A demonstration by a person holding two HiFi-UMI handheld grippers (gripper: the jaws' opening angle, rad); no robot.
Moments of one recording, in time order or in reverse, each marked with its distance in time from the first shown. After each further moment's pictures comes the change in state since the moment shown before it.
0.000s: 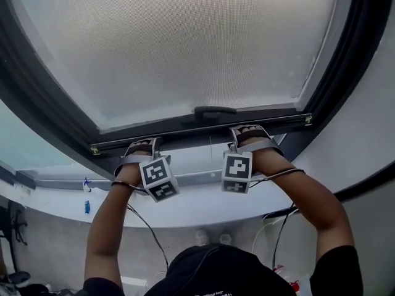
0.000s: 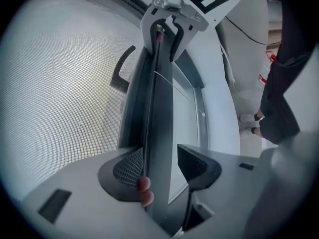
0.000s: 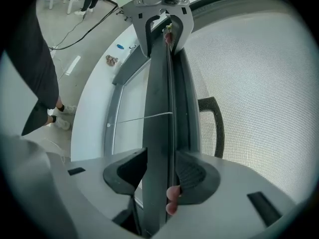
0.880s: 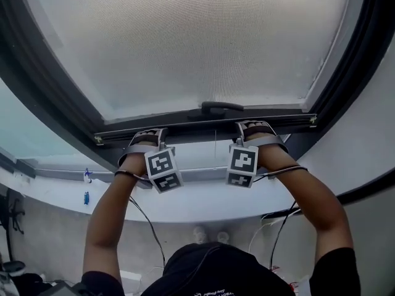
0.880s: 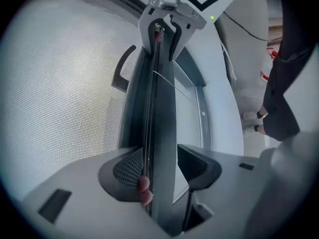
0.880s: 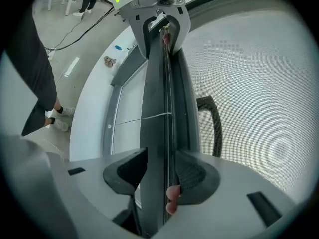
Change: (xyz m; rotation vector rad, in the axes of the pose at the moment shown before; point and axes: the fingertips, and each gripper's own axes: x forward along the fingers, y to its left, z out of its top) left arm 0.004 0.007 -0.002 0.032 0.009 0.033; right arm 0.000 -0.002 0.001 0.031 -0.017 0.026
